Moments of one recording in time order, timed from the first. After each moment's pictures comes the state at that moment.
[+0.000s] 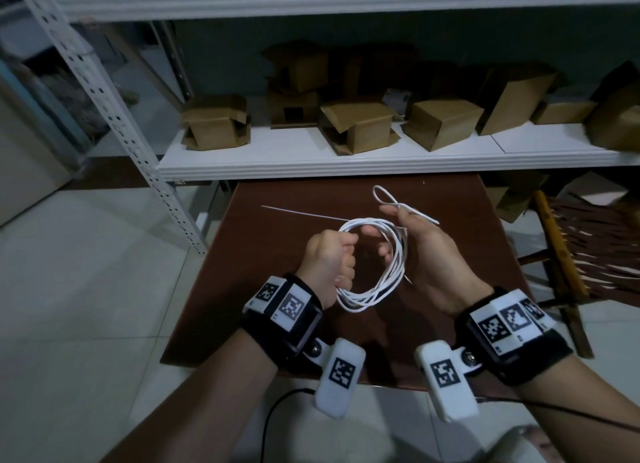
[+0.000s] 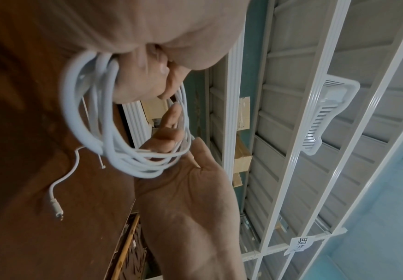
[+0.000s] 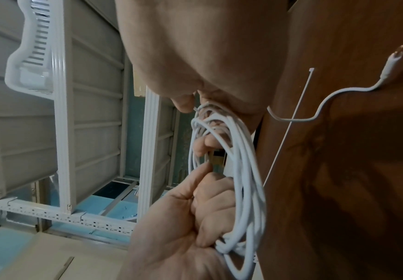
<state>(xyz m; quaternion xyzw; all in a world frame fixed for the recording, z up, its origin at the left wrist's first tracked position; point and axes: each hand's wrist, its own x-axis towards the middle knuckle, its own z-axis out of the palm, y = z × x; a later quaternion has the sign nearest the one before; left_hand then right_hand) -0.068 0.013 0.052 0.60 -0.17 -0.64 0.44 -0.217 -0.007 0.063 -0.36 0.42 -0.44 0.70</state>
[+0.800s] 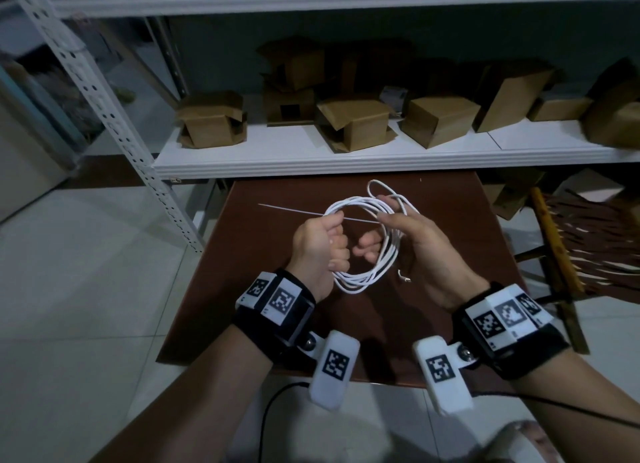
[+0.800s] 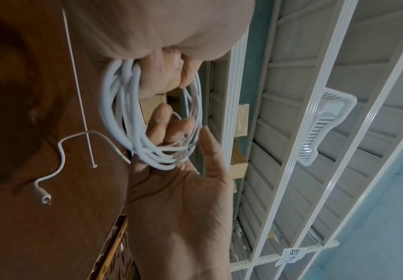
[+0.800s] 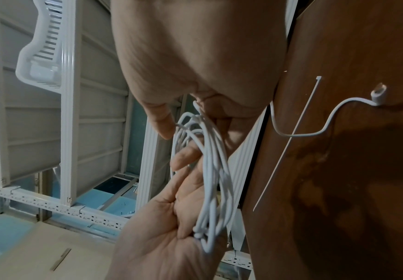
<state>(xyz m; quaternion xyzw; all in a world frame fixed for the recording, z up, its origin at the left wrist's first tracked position) -0.064 0.009 0.060 0.51 -0.12 -0.67 0.52 -0.218 -0.006 0.069 -0.38 0.39 -0.41 0.73</state>
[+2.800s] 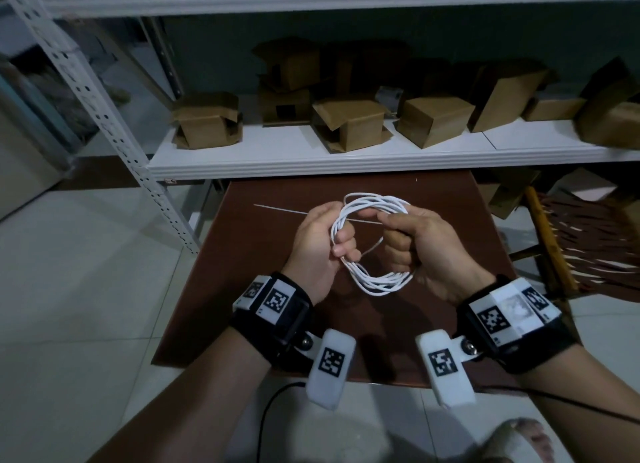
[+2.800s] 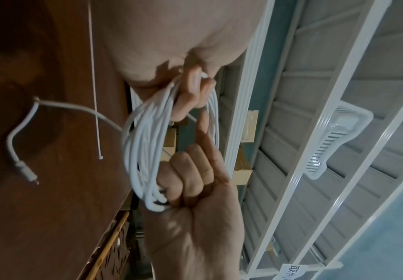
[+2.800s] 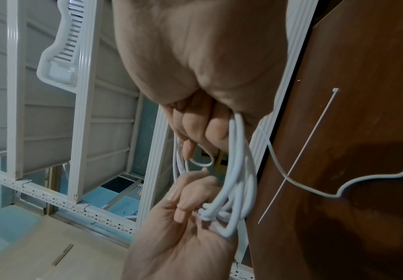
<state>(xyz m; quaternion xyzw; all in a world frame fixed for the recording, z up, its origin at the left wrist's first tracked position) -0.069 0.003 0.048 0.43 -0.19 -0.66 0.59 -0.232 -0.016 0.068 -0.41 0.40 -0.38 0.72</state>
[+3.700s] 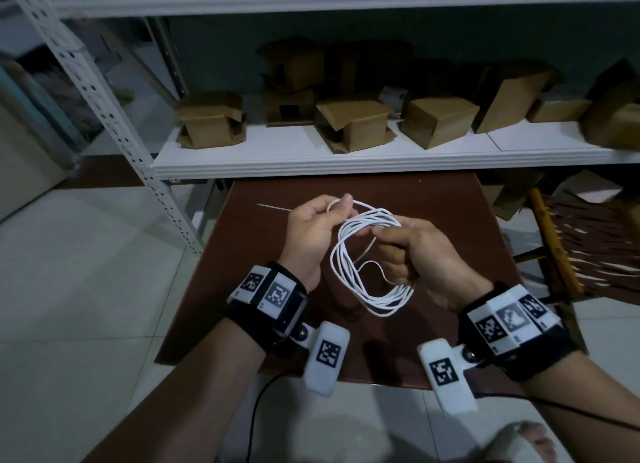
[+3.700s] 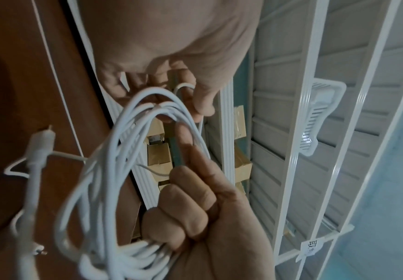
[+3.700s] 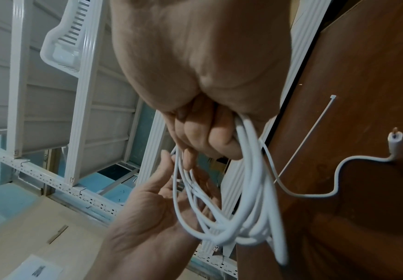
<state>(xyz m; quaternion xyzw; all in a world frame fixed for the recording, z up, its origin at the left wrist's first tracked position) -0.056 0.003 0.054 0.49 -0.34 -0.53 0.60 -0.230 -0.015 0.054 -0.46 0.41 -0.33 0.71</state>
